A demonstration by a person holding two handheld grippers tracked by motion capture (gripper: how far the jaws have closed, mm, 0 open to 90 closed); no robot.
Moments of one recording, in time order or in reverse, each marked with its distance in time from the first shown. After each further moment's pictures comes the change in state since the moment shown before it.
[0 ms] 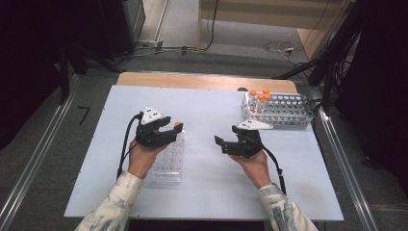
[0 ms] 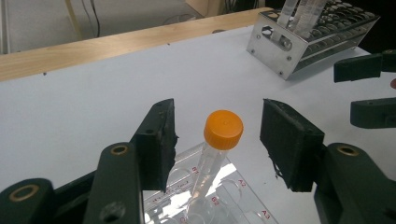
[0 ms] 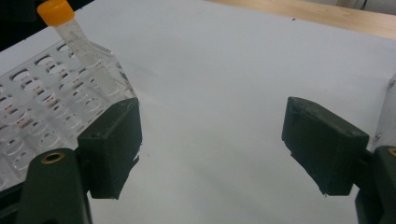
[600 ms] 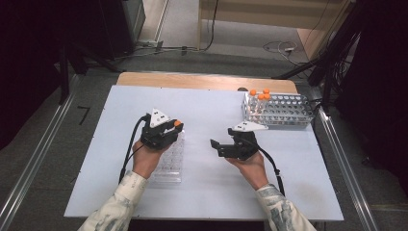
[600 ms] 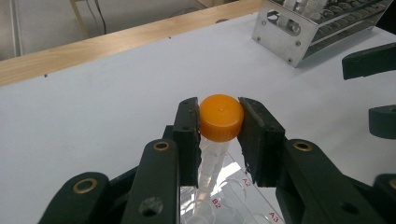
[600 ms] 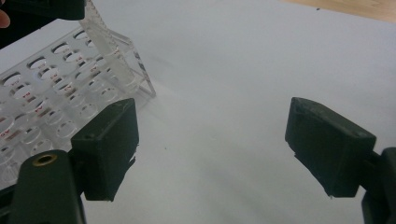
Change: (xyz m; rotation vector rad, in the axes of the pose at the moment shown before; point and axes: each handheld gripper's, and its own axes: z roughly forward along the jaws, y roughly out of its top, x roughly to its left) left arm -0.009 -0.005 0.013 0.024 0.039 0.052; right arm 0.010 -0.004 0.008 0.033 0.045 -0.016
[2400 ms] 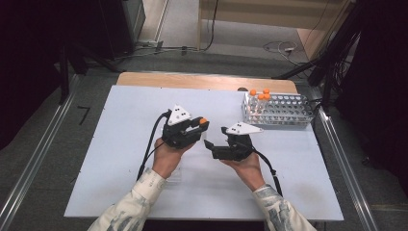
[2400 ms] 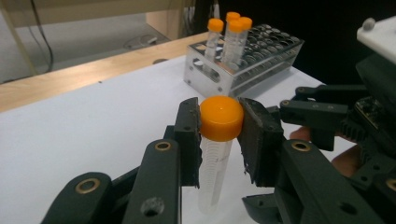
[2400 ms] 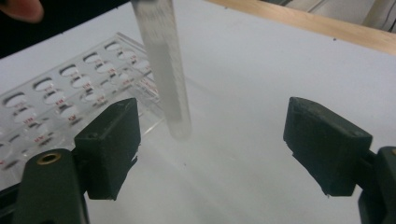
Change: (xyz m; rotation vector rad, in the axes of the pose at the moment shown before) left arm -0.048 0.036 0.001 -0.102 -0.155 0.008; right arm 0.019 0.005 0.001 -0.050 0.018 -0.077
